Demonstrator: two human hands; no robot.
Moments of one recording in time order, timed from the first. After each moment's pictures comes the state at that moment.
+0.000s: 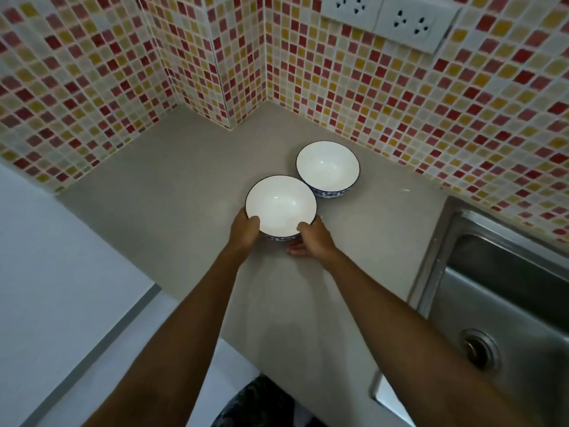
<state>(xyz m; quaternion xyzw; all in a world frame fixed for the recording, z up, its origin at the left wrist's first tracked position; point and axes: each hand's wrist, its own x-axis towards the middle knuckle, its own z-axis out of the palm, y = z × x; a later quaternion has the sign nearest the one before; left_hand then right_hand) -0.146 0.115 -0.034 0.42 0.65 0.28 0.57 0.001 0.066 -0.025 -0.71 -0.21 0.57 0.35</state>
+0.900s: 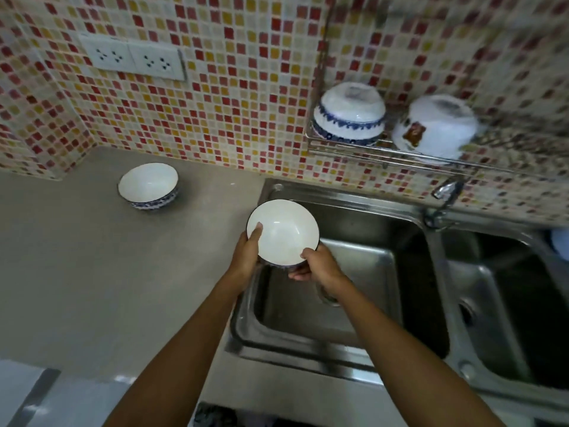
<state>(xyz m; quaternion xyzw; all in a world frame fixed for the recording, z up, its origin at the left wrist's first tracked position) 0.122 -0.141 0.047 0.51 0.45 0.21 0.70 0.242 -0.239 0.027 -0.72 -0.14 0.47 0.49</state>
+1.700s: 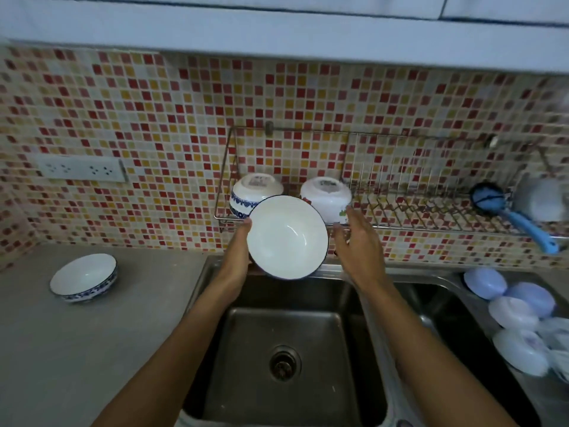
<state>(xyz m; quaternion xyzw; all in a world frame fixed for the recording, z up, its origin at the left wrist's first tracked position) 0.246 -0.223 0.189 0.58 0.29 0.30 0.70 0.404 -0.370 0.181 -0.84 -0.34 -0.14 0.39</state>
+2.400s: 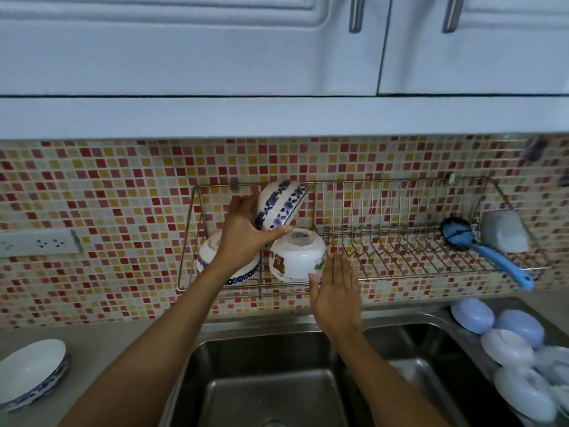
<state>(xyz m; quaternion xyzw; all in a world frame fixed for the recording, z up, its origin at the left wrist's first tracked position) 0.357 -0.181 0.289 0.85 0.12 0.39 0.33 0.453 -0.339 0.154 -0.92 -0.29 -0.22 0.18</state>
